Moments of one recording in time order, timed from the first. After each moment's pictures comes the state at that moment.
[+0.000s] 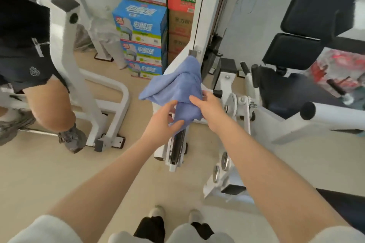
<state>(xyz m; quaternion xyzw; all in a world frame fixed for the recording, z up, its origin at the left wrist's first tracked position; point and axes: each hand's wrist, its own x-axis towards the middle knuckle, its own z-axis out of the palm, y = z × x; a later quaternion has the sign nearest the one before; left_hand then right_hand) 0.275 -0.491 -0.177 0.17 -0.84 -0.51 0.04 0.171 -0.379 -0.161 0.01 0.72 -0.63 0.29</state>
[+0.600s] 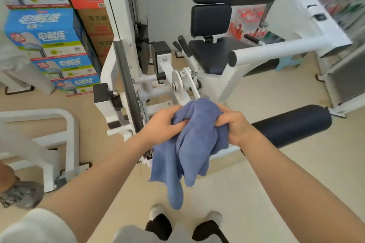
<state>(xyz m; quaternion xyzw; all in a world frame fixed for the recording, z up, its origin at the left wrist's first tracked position) 0.271 -0.420 -0.163 -0.17 -0.84 -0.49 -0.14 0.278 -0.221 -0.135 0.01 0.51 -0.81 0.30</state>
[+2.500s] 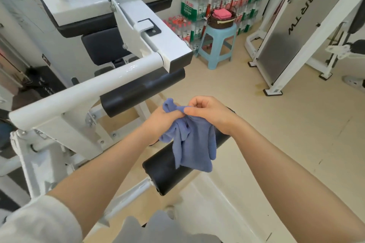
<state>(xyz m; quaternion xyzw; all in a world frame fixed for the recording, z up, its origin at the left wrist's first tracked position) 0.179 0.016 -0.126 -0.13 -0.77 -0.53 -0.34 0.225 0.172 -0.117 0.07 0.77 -0.62 0.11</state>
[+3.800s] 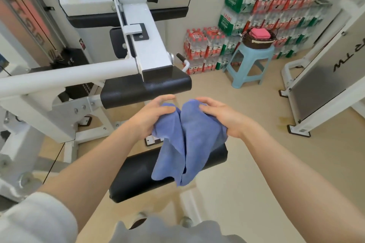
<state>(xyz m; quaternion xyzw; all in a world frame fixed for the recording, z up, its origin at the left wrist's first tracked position) 0.162 0.119 -0.132 0.03 -0.64 -0.72 -0.25 0.171 0.328 -0.117 0.03 0.70 -0.66 0.27</state>
